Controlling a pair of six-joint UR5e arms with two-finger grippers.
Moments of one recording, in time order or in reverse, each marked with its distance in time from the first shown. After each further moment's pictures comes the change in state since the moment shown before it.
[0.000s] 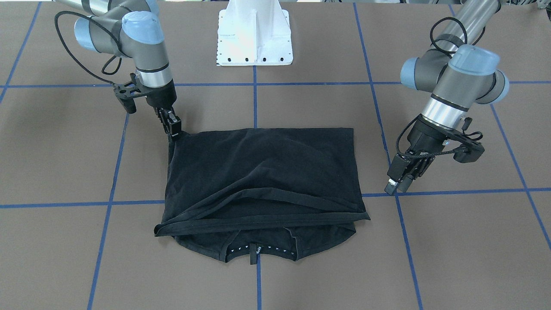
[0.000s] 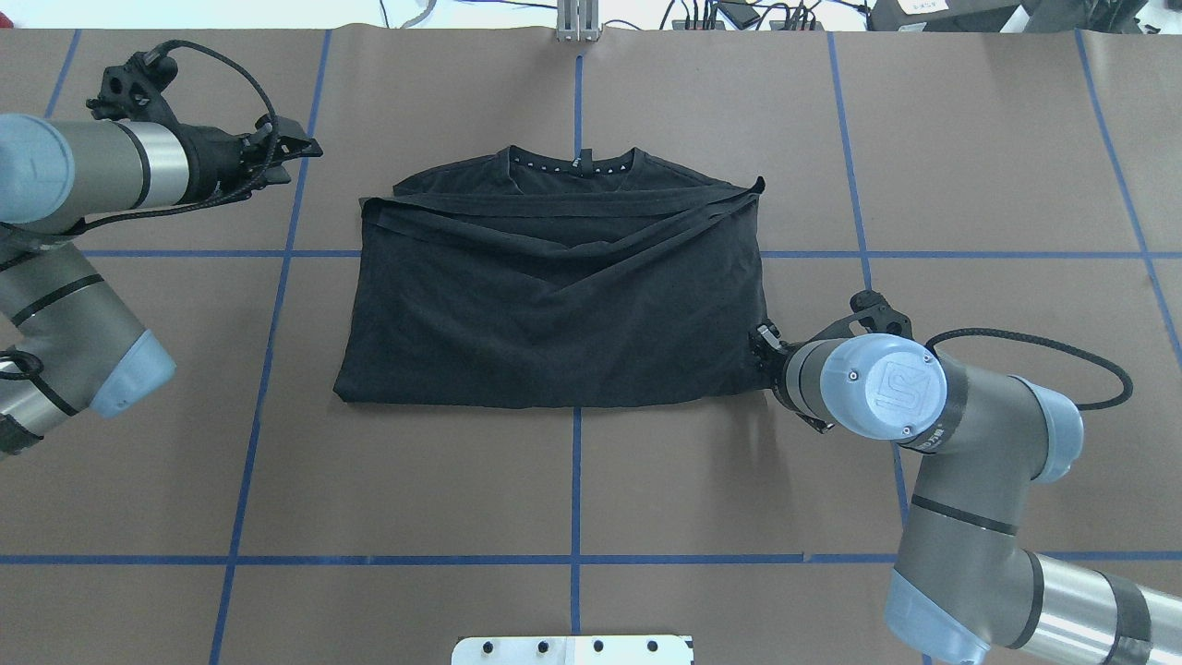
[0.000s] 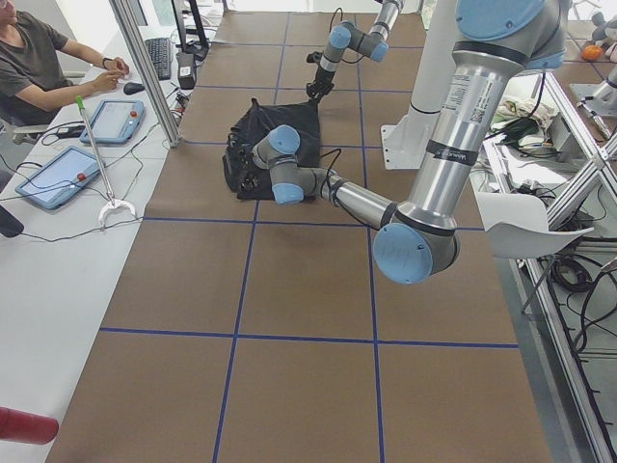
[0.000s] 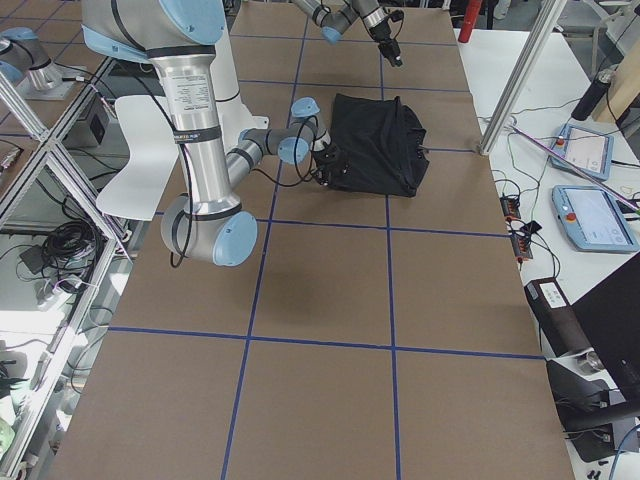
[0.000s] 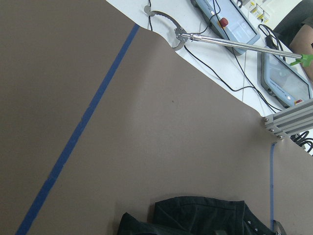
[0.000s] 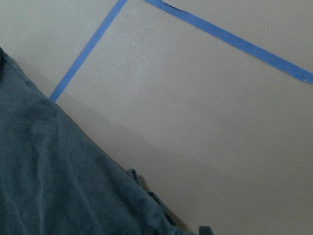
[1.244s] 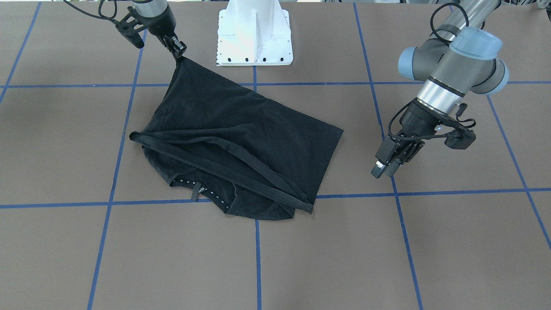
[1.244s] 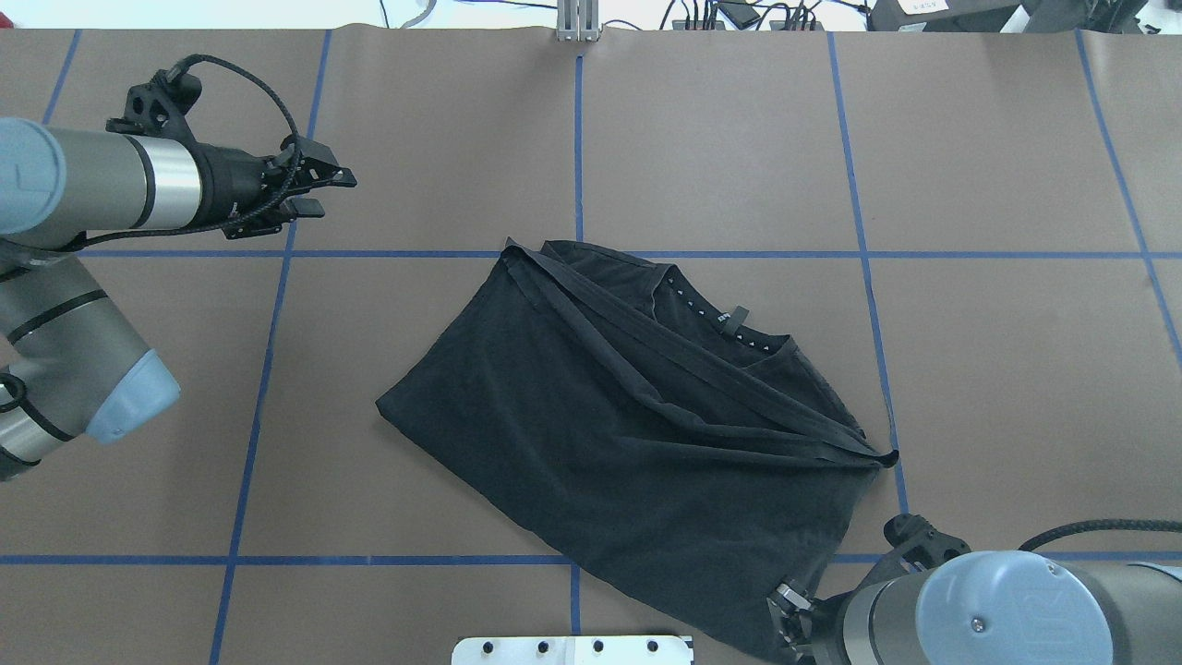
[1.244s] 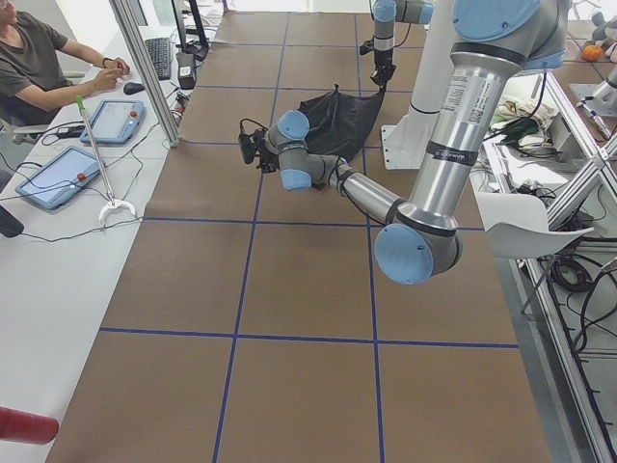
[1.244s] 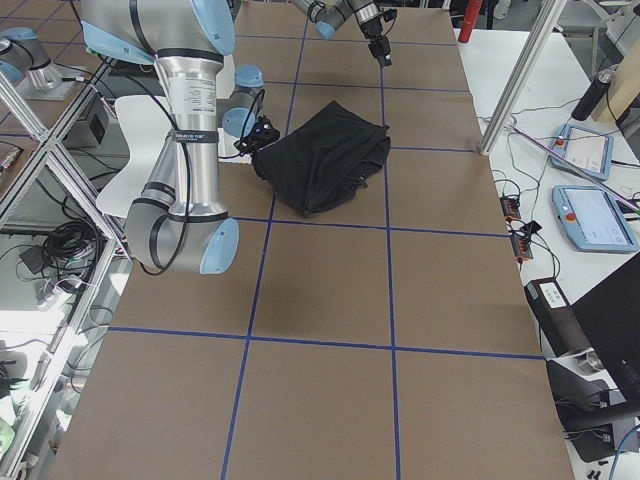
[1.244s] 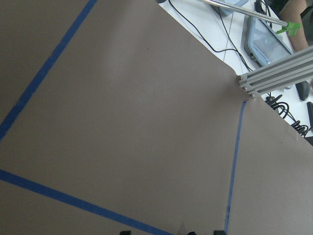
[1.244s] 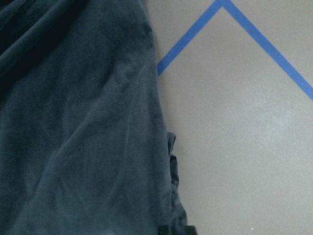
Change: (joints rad) left arm 0.048 0.014 -0.135 0.085 -0.107 -0.095; right arm -0.361 -0.180 0.458 -0.238 0.197 0.155
